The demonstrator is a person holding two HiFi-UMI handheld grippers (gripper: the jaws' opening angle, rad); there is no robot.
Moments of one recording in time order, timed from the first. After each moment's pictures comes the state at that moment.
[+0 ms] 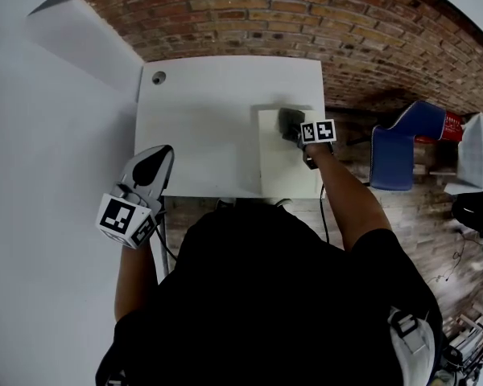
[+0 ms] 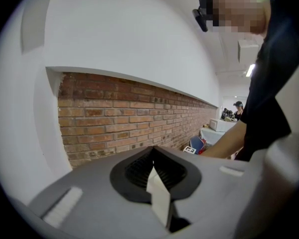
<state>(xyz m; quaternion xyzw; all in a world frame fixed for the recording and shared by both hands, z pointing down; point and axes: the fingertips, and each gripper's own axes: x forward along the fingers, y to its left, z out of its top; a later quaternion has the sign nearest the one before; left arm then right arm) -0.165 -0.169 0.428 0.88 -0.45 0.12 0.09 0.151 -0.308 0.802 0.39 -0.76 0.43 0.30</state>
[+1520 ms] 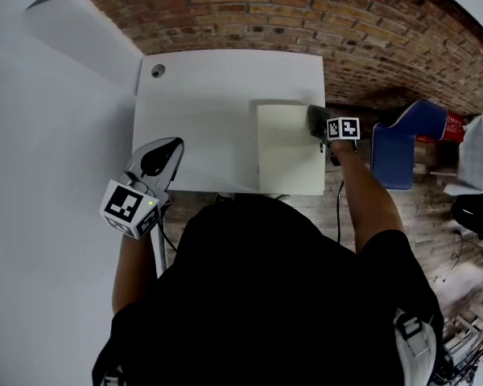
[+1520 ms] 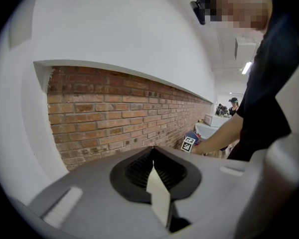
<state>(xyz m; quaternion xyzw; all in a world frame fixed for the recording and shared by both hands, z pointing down) -0.136 -0.173 0.445 0.89 -0.42 0.16 0.10 0.264 -0.314 0.806 0.45 -0.71 0.42 0.33</state>
